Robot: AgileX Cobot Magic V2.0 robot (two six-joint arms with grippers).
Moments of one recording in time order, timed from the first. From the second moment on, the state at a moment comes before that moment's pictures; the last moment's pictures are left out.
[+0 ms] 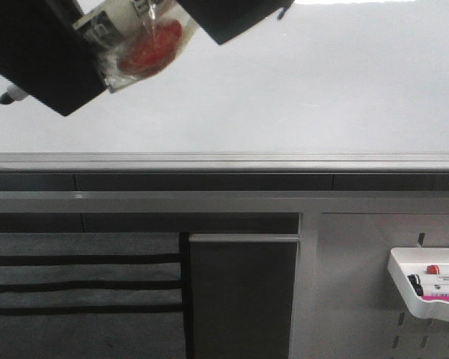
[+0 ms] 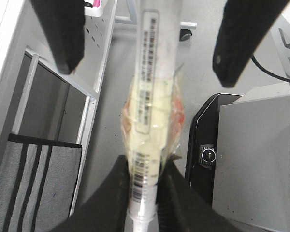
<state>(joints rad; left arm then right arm) -0.83 1.16 -1.04 -0.30 0.98 0.73 0.67 1.22 -1.08 0.76 0.92 -1.39</state>
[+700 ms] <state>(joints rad) -0.83 1.16 -1.04 -0.30 0.98 0.73 0.67 1.23 -1.08 0.79 0.92 -1.42</state>
